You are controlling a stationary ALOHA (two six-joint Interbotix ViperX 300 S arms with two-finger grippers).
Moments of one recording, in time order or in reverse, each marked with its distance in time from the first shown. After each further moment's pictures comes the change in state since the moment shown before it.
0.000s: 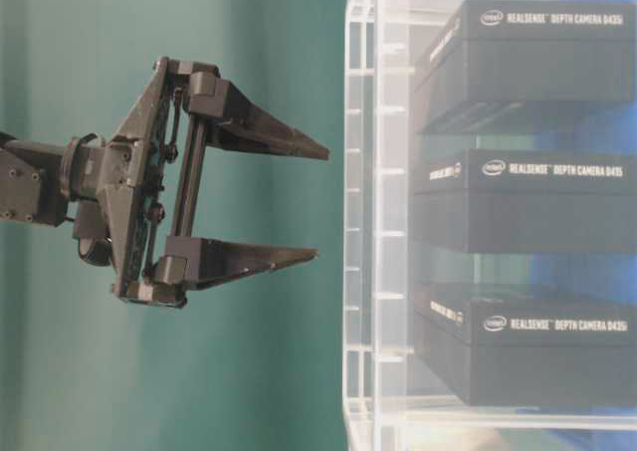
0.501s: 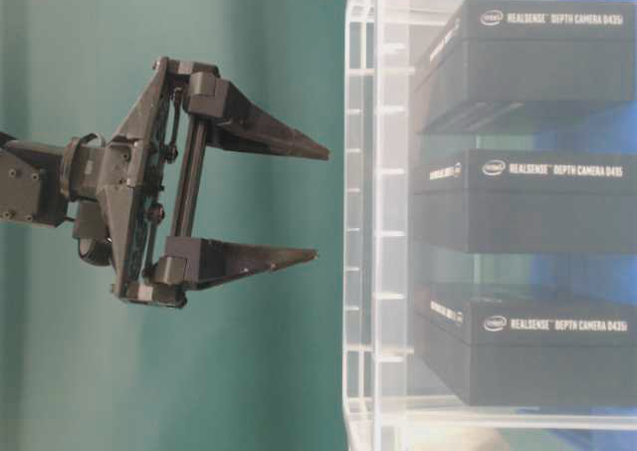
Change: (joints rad) left arm 0.002 0.002 0.000 -0.002 0.000 0.000; right arm 0.000 0.000 0.000 0.002 -0.002 0.005
